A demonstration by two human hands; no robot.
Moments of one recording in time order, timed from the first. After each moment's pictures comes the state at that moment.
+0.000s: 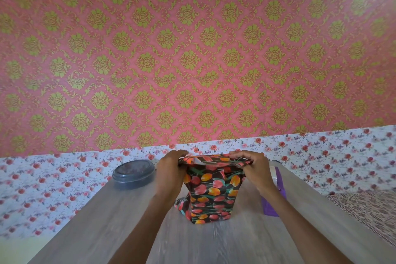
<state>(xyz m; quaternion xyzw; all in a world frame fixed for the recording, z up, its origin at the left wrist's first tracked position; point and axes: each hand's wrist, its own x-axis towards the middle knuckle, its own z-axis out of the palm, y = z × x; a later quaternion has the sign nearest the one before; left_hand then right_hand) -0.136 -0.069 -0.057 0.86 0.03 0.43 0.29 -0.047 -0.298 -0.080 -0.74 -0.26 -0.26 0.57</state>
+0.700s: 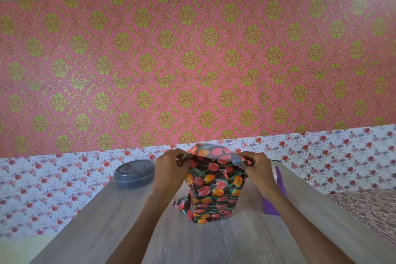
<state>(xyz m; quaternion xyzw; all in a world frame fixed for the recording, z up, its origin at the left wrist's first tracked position) -0.156 -0.073 -0.042 0.87 0.03 0.40 0.30 -0.047 -0.300 -0.082 -0.75 -0.20 -0.24 0.58</state>
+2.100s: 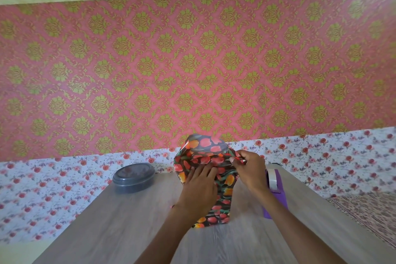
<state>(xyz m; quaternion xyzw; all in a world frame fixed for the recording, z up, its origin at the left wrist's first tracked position) -0.140 -0.127 -0.083 0.96 -0.09 0.27 0.05 -0.042 -0.281 -0.074 -0.80 -0.17 -0.31 0.49</state>
